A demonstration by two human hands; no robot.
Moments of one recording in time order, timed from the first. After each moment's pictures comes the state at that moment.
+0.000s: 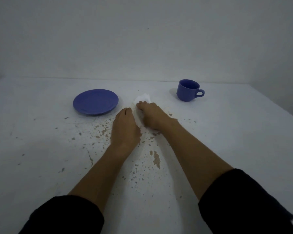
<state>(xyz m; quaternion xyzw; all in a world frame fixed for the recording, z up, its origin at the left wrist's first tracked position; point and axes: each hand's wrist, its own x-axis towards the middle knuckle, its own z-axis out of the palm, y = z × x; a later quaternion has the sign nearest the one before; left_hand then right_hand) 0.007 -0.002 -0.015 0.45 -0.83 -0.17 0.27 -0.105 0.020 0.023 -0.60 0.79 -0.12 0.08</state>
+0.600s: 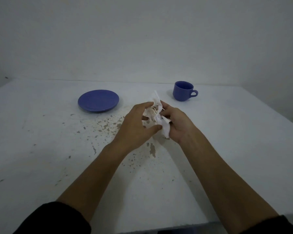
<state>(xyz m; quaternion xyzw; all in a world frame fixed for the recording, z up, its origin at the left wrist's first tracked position) 0.030 0.056 0.027 0.29 -0.82 -0.38 0.33 -0.092 0.117 0.052 -0.10 0.41 -0.71 0.56</state>
